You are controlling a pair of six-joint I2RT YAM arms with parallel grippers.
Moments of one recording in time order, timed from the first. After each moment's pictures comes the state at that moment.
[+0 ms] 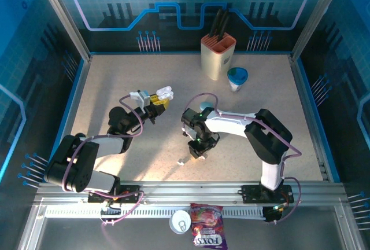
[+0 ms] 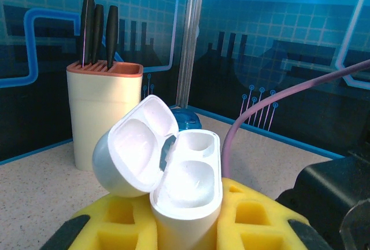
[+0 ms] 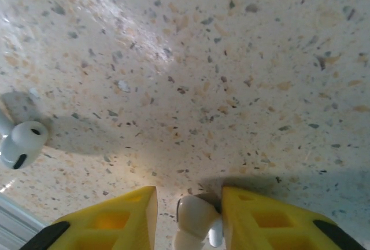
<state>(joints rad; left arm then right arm) -0.23 1.41 0.36 1.23 0.66 -0.22 0.86 1.86 1.18 -0.92 -0.24 0.20</state>
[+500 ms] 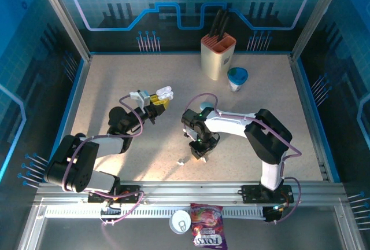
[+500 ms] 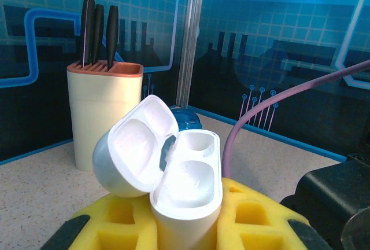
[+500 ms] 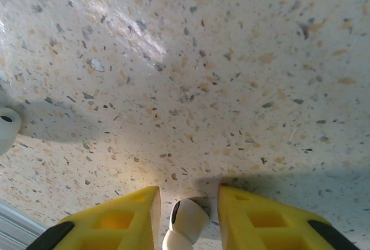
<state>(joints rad) -0.23 1.41 0.36 1.23 0.66 -0.22 0.86 1.87 1.18 -0.96 -0.21 0.20</state>
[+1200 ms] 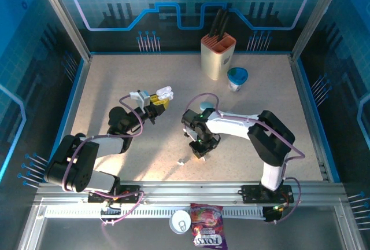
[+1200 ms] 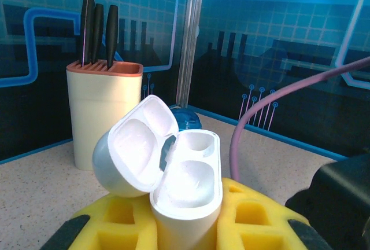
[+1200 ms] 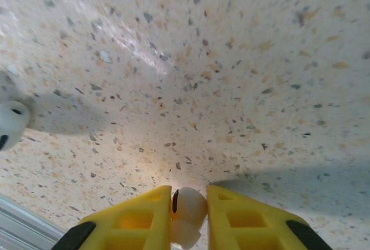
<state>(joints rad) -0.23 1.41 0.36 1.23 0.66 -0.22 0.87 1.81 1.15 -0.93 -0.19 0.23</state>
